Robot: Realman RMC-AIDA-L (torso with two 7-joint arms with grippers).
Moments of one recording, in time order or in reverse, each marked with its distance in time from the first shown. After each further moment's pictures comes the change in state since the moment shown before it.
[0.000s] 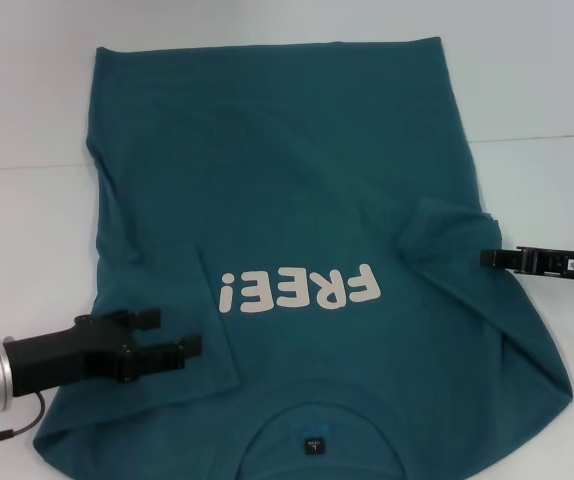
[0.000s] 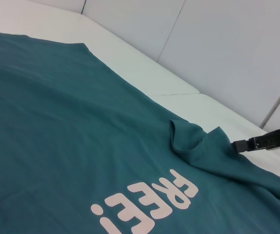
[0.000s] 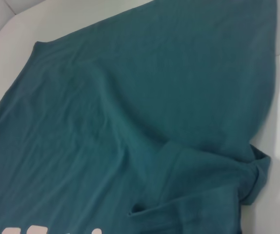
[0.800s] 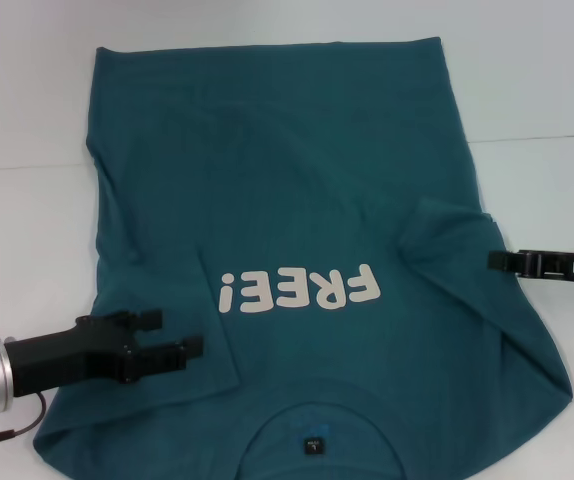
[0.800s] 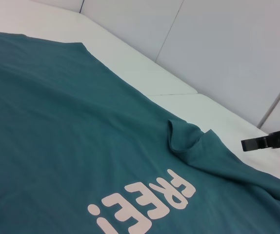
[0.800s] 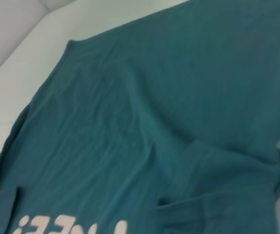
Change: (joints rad) left arm -0.002 0.000 0.000 0.000 0.001 0.006 -0.004; right arm -0.023 -0.004 0.021 -0.037 0.024 -0.103 -0.056
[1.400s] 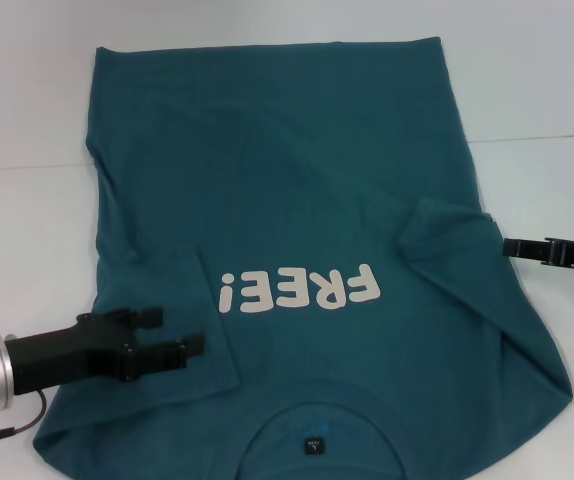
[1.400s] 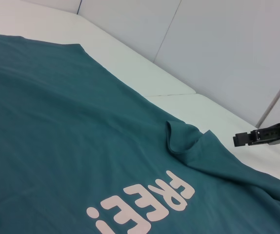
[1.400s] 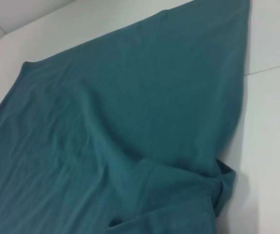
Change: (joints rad) left arm -0.004 0.001 0.000 0.000 0.000 0.002 0.005; right arm -0.007 -0.012 0.009 0.010 0.000 0.092 0.047
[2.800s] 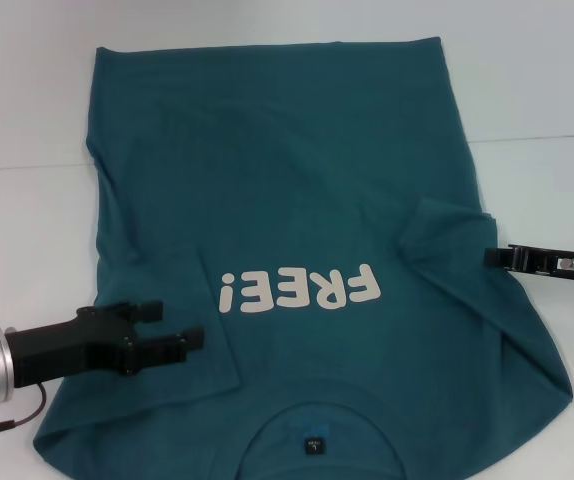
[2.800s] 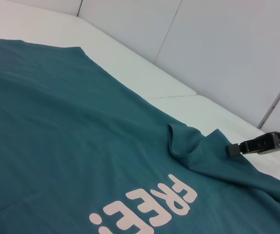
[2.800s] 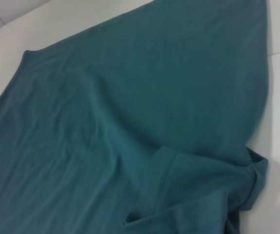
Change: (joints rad) left arm -0.010 0.003 0.000 0.003 0.000 -0.005 -0.002; right arm 0.052 0.026 -0.007 0.081 -0.012 0.079 -0.006
